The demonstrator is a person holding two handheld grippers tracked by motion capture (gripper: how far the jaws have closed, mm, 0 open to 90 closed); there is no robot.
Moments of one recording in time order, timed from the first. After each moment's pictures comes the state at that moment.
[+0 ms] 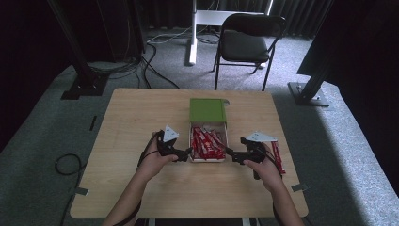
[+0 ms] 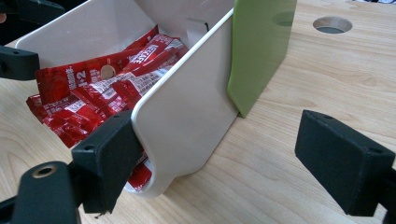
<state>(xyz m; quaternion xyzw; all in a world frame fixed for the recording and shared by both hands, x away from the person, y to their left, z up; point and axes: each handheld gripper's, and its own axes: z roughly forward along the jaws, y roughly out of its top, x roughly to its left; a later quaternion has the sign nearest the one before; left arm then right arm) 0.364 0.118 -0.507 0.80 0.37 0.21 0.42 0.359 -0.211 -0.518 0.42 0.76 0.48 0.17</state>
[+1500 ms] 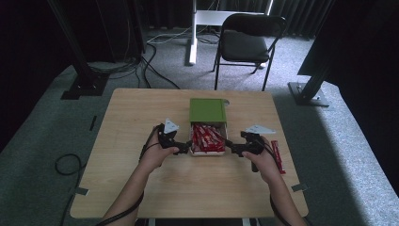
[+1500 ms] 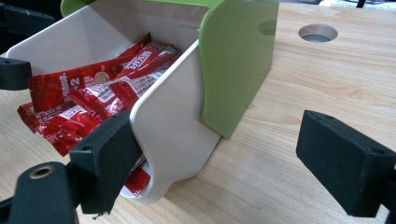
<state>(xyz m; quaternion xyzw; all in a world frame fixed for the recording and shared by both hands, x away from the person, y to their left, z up) 0.388 0.117 -0.504 0.79 0.39 0.20 0.43 0.384 -0.210 -0.513 0.44 0.74 0.48 0.17</state>
